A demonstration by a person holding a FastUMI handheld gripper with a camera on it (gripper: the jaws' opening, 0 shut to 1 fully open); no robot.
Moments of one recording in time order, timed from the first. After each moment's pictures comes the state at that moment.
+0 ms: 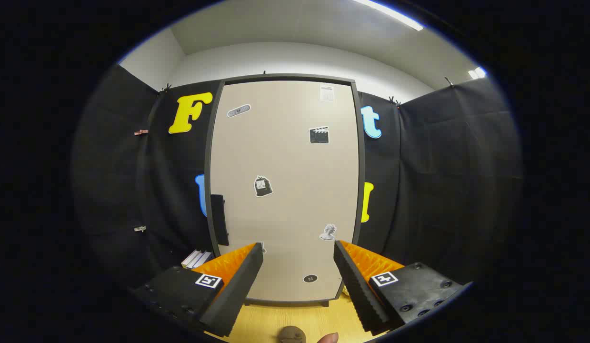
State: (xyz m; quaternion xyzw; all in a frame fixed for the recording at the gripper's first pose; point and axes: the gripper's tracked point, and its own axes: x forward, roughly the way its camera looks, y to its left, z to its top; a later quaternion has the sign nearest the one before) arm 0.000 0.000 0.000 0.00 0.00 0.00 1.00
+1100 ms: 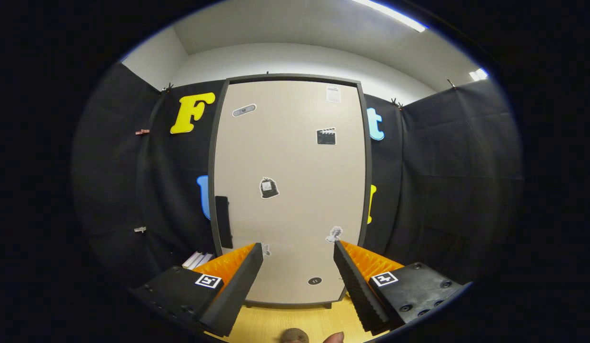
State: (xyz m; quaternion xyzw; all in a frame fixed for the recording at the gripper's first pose) arm 0.009 0.029 0.006 0.00 -0.01 0.02 1.00
